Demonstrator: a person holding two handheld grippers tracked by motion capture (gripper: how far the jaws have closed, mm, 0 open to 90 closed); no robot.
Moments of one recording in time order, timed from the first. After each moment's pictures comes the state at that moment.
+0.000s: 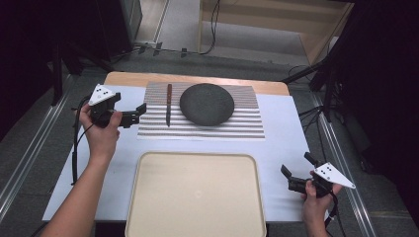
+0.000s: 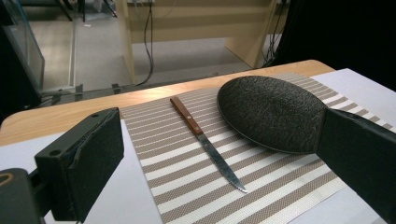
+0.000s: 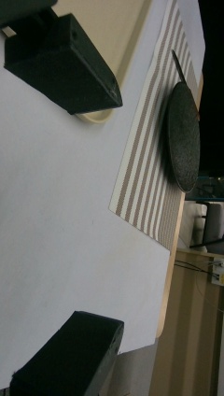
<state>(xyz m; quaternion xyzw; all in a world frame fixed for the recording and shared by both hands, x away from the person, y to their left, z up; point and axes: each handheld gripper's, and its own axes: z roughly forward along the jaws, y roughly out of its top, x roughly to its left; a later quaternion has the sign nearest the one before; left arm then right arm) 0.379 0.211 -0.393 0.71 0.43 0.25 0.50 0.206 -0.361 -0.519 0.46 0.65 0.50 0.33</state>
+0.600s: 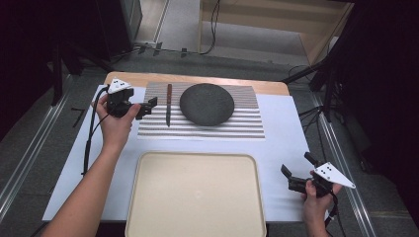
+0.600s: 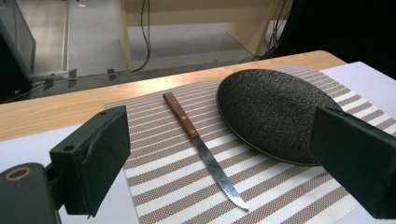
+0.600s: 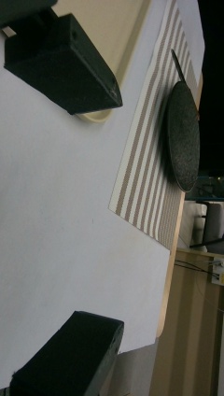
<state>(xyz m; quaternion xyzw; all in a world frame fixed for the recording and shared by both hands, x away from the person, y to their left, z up) 0.416 0.186 -0.403 0.72 0.44 0.23 0.48 0.206 -0.362 -0.519 0.46 0.65 0.50 0.33</state>
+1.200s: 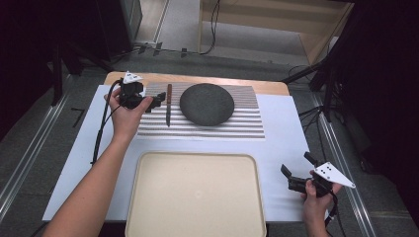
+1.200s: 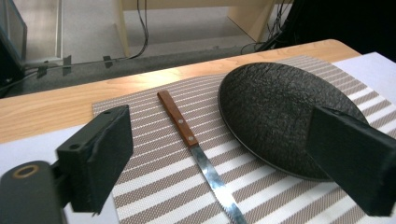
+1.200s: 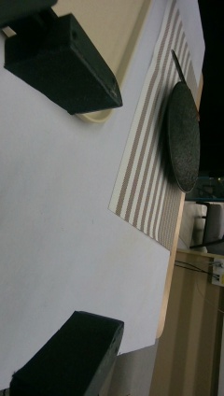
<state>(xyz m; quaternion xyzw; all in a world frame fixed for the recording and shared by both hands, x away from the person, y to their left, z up) 0.452 0.163 -0.411 0.74 0.45 0.22 0.45 0.207 -0.362 -0.519 0.46 0.66 0.50 0.33</state>
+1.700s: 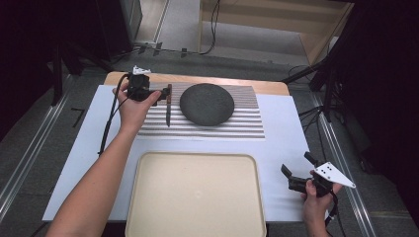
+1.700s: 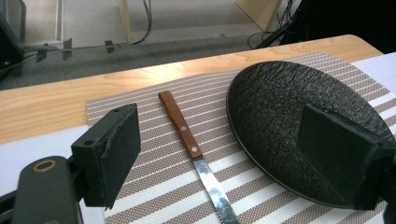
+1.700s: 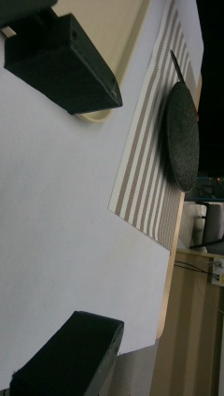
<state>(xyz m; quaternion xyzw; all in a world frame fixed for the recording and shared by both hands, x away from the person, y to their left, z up) 0.482 0.147 -0.416 0.74 0.48 0.20 0.43 0.207 -0.362 -0.519 0.46 0.65 0.50 0.33</state>
